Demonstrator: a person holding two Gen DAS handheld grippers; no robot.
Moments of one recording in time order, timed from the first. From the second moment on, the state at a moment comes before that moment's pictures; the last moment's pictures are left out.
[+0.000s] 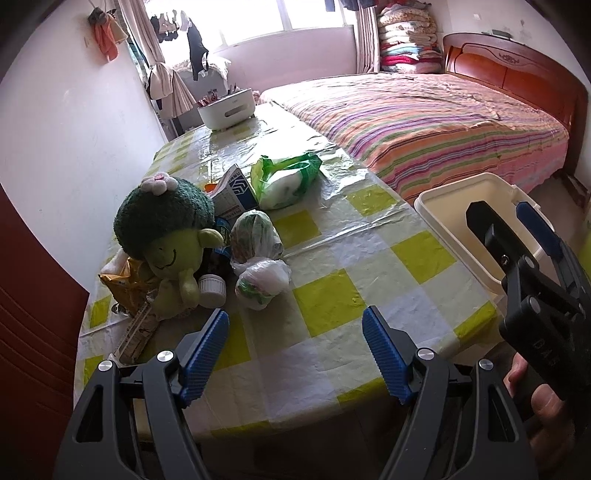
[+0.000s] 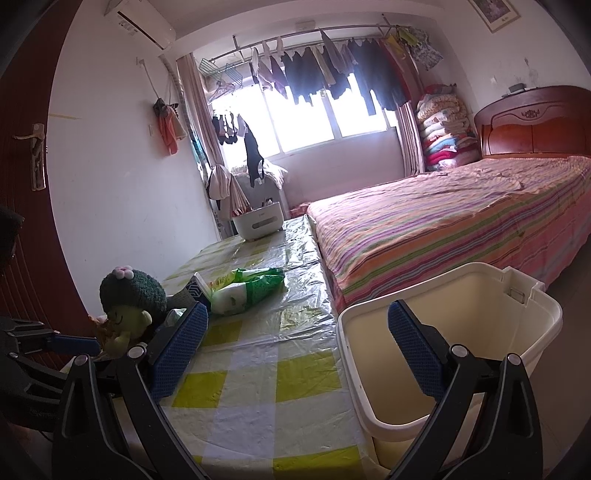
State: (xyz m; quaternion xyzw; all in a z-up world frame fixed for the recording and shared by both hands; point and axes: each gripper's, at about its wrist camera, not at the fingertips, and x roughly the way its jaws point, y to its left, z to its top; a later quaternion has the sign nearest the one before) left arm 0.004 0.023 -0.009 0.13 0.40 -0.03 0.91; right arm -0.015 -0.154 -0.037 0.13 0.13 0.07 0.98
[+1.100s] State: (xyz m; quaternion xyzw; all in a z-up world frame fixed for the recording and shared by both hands) left arm 0.007 0.023 -0.010 0.13 0.41 -0.03 0.90; right arm -0.013 -0.151 -0.038 0.13 0.14 0.07 0.98
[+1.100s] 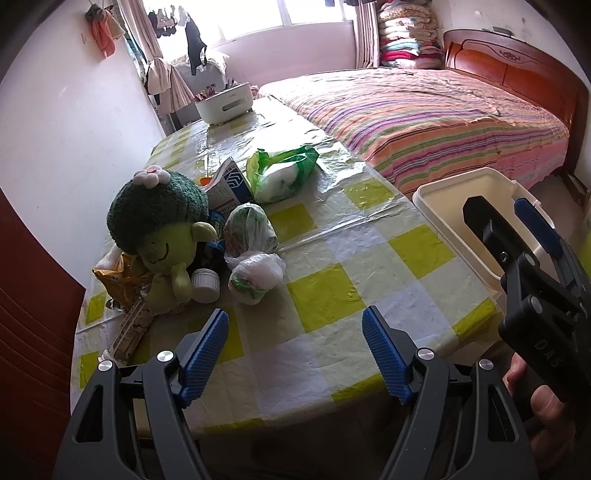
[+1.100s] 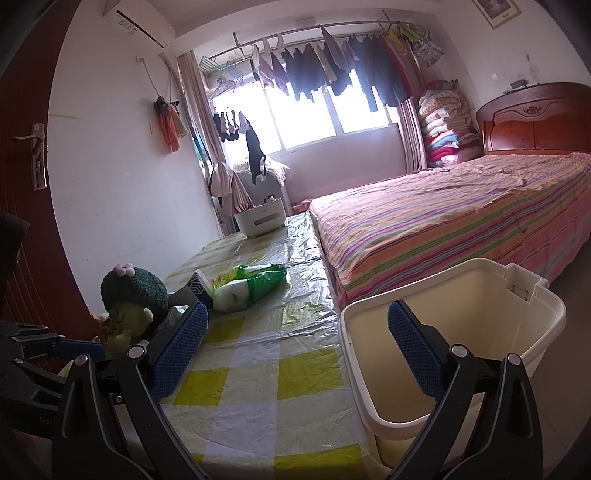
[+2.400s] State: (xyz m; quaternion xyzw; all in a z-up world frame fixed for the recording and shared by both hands) left arm -0.008 0.081 0.005 0.07 0.39 0.00 0.92; right arm -0.002 -0.121 -0.045 0.06 0.17 0.07 0.98
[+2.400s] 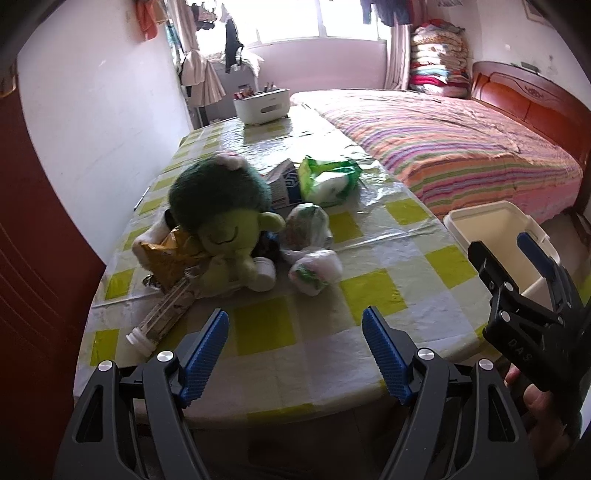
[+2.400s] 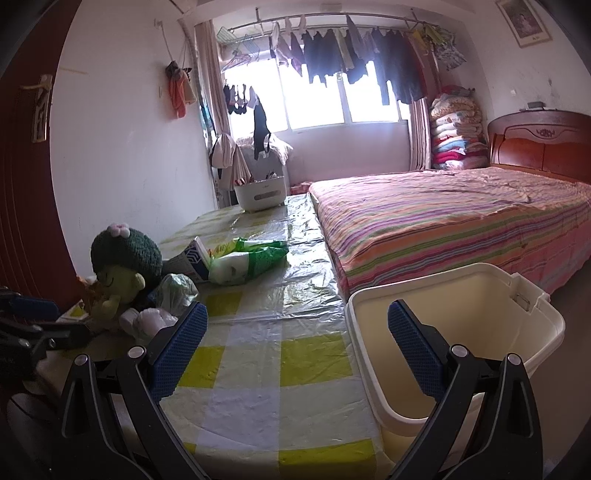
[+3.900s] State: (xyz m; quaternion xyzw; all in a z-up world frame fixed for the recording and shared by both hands) left arm -0.012 0.167 -0.003 0.00 0.40 0.08 0.91; right arm 0.159 0.016 -0.069 0.04 0.43 0.26 0.86
